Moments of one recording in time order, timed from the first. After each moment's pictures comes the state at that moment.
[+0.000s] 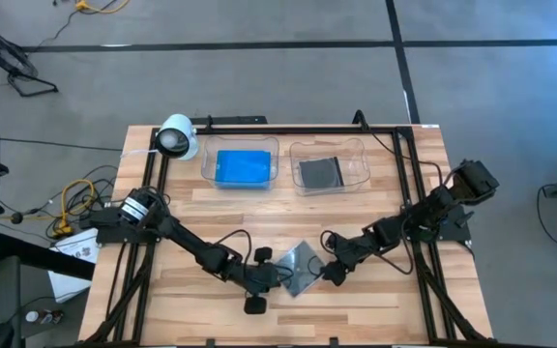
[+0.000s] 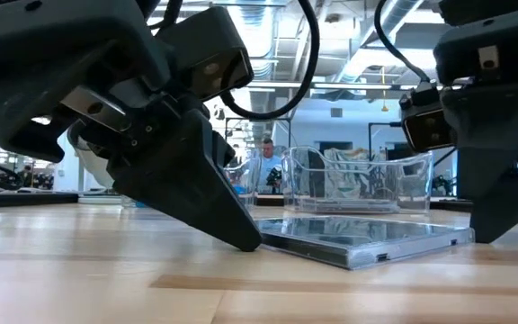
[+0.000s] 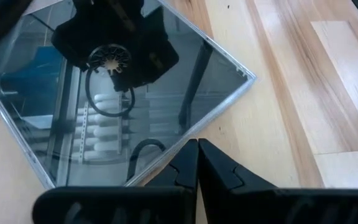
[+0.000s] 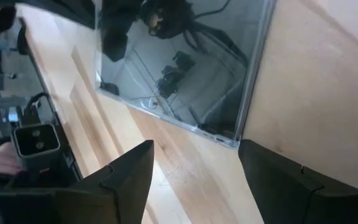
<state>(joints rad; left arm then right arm) -0.46 2.04 0.98 0.25 -0.20 -0.33 0.47 1.62 0.54 0.20 -0.12 1.24</state>
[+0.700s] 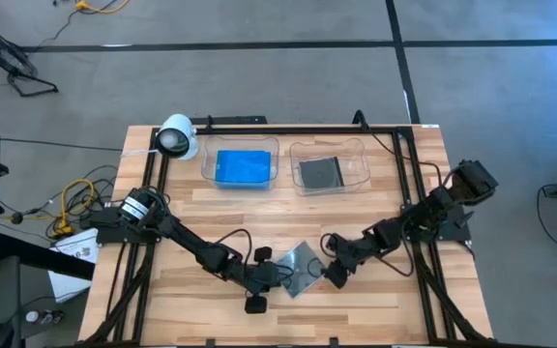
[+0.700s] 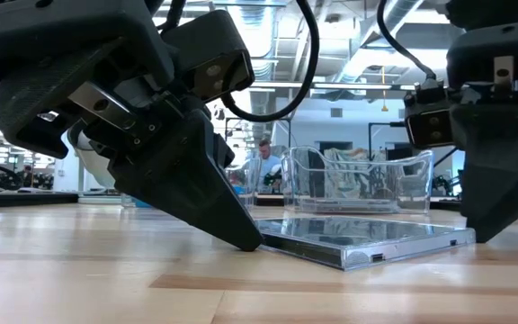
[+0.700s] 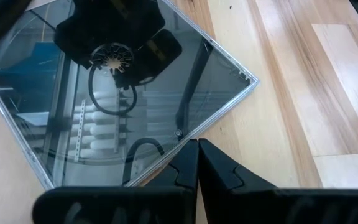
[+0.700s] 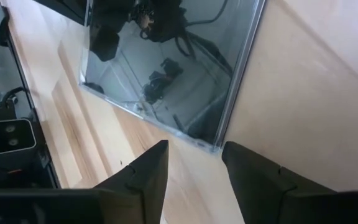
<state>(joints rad) -0.45 2.04 0.98 0.24 -0.19 -0.35 0.43 1.62 0.54 0.15 -0.03 1.14</state>
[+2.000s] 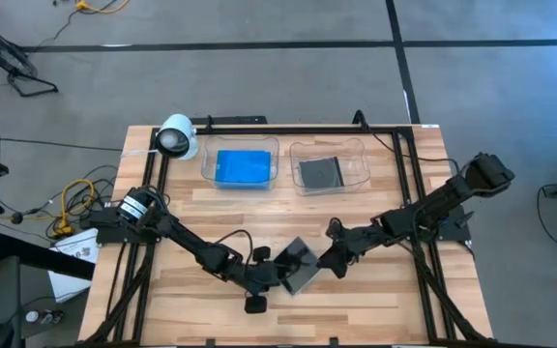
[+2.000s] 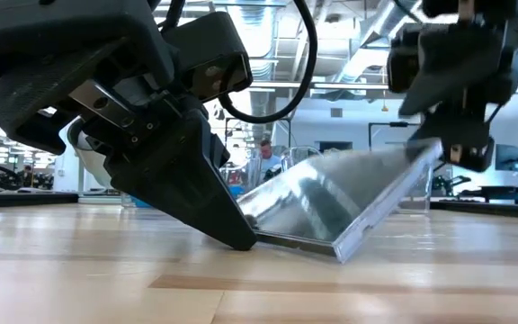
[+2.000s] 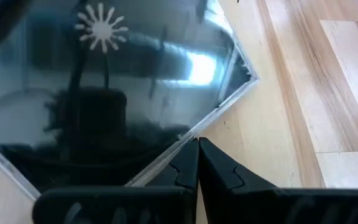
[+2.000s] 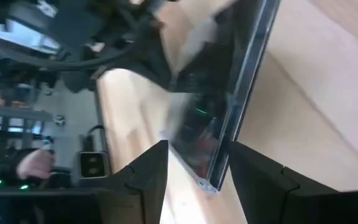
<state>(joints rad) -0.45 2.04 0.98 0.16 -0.21 -0.39 0.41 1.42 0.54 0.26 0.01 1.05</state>
